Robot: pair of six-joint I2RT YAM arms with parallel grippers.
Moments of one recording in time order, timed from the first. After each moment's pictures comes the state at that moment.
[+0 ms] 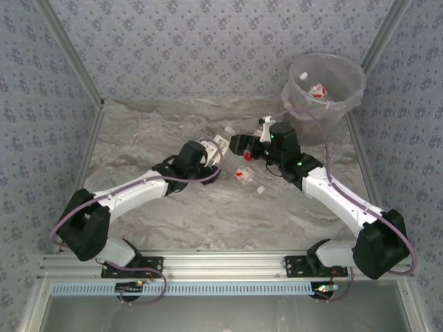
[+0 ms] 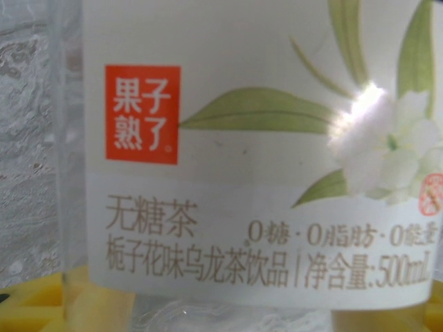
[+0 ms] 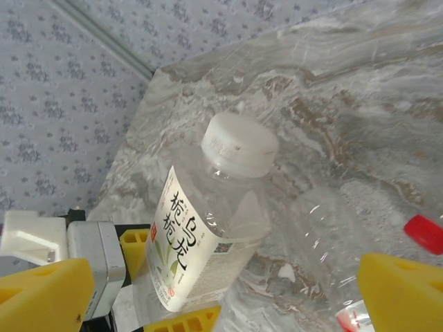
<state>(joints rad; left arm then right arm) -0.74 1.46 0.93 -0.20 -0.10 -0.05 0.54 1.30 0.99 -0.13 -0.21 0.59</state>
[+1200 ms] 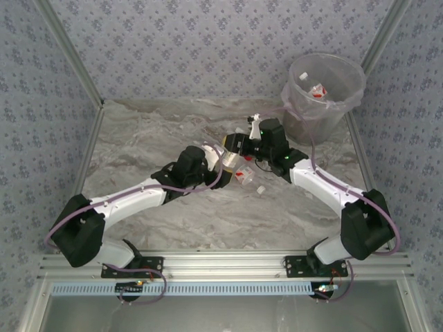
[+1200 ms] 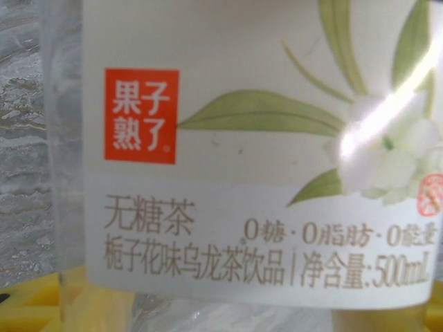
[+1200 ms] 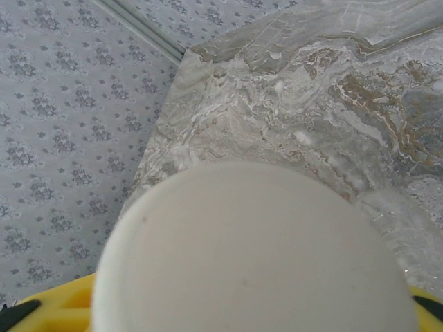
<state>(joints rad) -0.79 1.40 0.85 -0.01 0.08 -0.14 0.54 1.45 1.03 0.00 -0.33 0.67</state>
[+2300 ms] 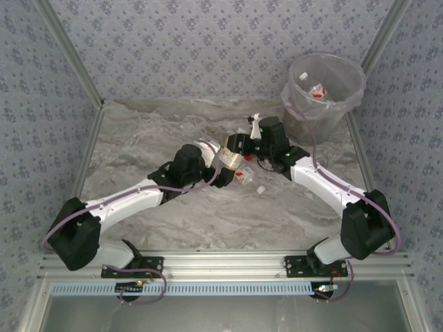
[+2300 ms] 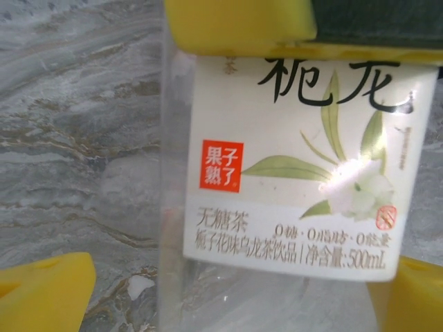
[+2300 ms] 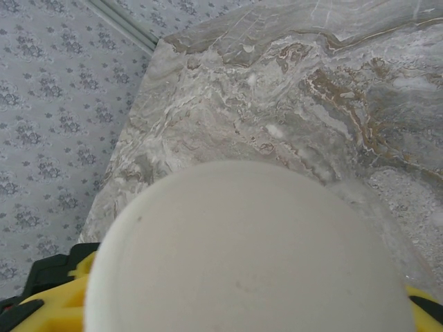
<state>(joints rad) -0.77 1.36 0.84 0.03 0.06 -0.18 0.53 1.45 1.07 -0.12 -0.28 0.61</state>
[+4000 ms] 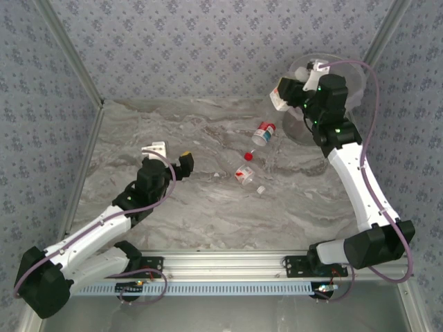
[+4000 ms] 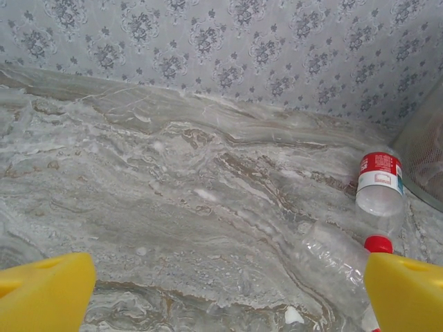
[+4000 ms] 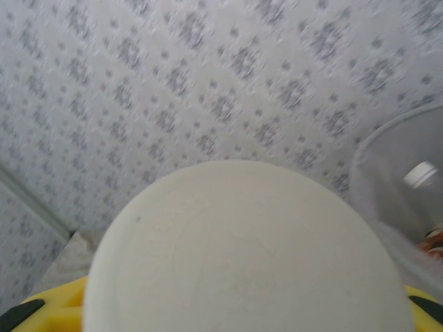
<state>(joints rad) -0.66 0.94 0.59 0.03 -0.41 -0.43 0.20 1.35 1.46 -0.24 -0.07 0.32</state>
